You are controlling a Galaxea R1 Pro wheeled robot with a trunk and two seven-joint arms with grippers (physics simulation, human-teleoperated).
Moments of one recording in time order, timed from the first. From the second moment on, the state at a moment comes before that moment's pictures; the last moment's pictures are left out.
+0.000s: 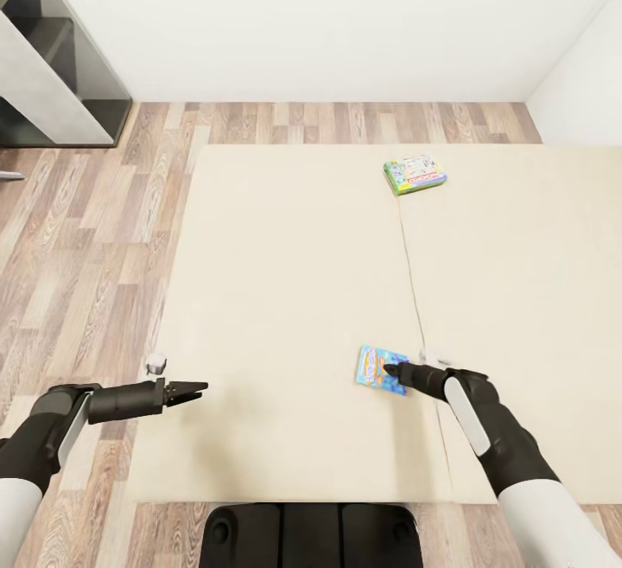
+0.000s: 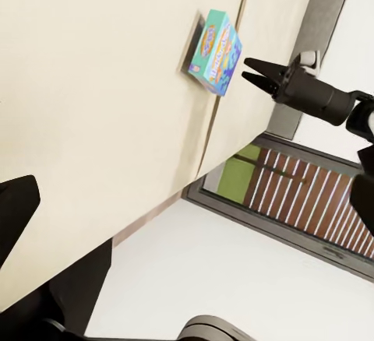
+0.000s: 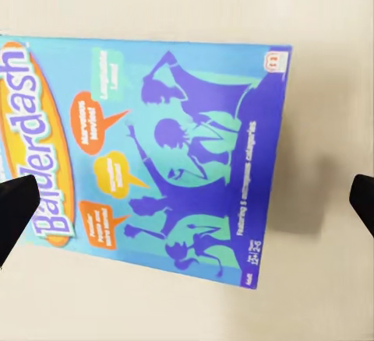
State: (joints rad) left arm -0.64 0.34 0.16 -0.84 0.05 0.89 -1.42; right arm -0.62 -0.10 0.04 -1.06 -0.44 0.73 0.00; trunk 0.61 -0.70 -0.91
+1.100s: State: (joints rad) left arm -0.64 0.34 0.16 -0.84 0.05 0.88 -1.43; right arm -0.83 -0.01 0.03 -0.87 -0.42 0.84 -0.19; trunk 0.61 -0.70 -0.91
